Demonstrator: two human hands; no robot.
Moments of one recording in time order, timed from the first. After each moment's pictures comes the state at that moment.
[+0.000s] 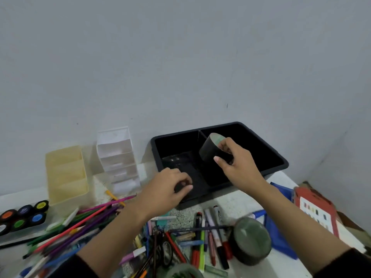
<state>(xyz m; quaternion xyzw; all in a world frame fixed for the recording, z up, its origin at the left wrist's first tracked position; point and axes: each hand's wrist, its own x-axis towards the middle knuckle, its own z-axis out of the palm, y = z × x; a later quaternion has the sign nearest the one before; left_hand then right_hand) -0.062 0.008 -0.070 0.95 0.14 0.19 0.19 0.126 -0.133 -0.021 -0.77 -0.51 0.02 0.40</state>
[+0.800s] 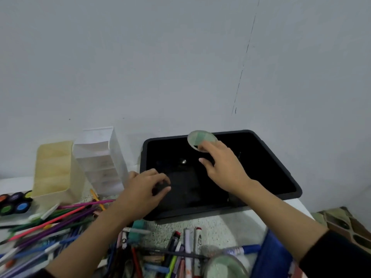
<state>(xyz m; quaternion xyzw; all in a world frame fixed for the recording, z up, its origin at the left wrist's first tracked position) -0.025 0.016 -0.088 0.92 0.33 0.17 0.13 0.214 -0.077 -0.043 -0.68 -0.67 -0.03 0.31</state>
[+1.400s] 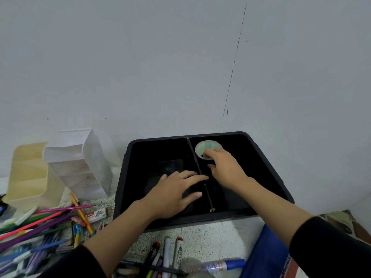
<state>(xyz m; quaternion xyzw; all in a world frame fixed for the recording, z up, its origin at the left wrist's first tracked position) 0.087 -0.011 -0.086 0.95 0.23 0.05 0.18 0.299 -0.051 -0.086 -0.74 -0.64 0.05 0.21</state>
